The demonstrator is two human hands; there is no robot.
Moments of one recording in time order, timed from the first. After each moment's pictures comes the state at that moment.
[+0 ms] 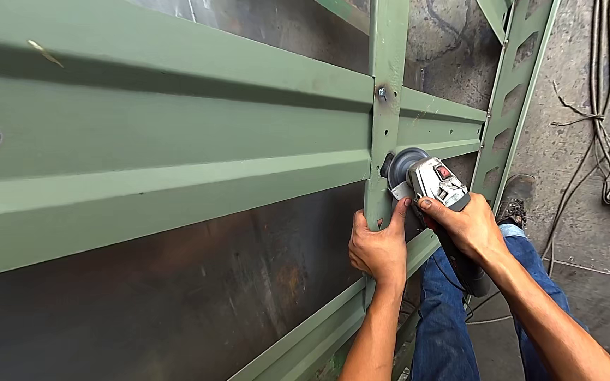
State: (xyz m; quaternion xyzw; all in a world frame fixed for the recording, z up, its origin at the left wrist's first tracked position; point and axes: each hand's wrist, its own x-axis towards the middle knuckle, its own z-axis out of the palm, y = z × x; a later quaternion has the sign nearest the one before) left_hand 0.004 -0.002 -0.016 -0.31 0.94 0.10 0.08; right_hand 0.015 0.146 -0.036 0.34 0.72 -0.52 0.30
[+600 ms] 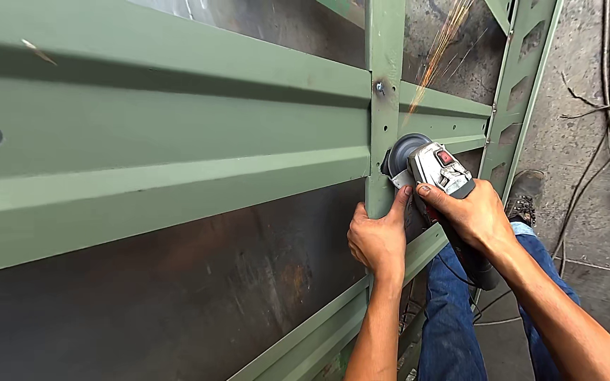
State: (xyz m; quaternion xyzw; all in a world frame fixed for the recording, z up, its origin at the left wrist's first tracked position) left_hand -0.016 0.003 0.000 -0.34 0.92 0.11 0.16; right_hand 0.001 0.150 -0.025 0.35 0.73 -0.51 0.30
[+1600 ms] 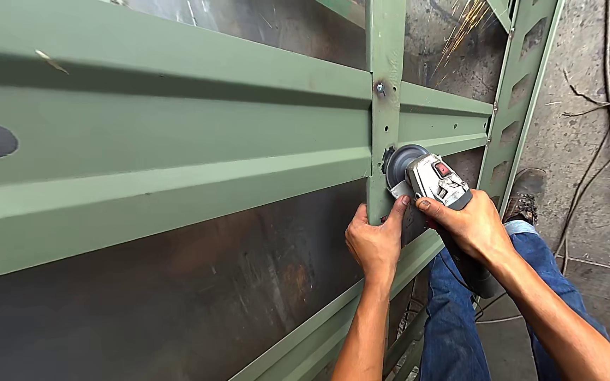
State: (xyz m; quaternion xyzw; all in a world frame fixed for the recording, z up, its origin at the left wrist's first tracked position) left_hand -0.007 -0.025 -0.007 -0.25 0.93 0.22 0.14; right_hand 0.014 0.143 -0.028 0.33 0.73 -0.52 0.30
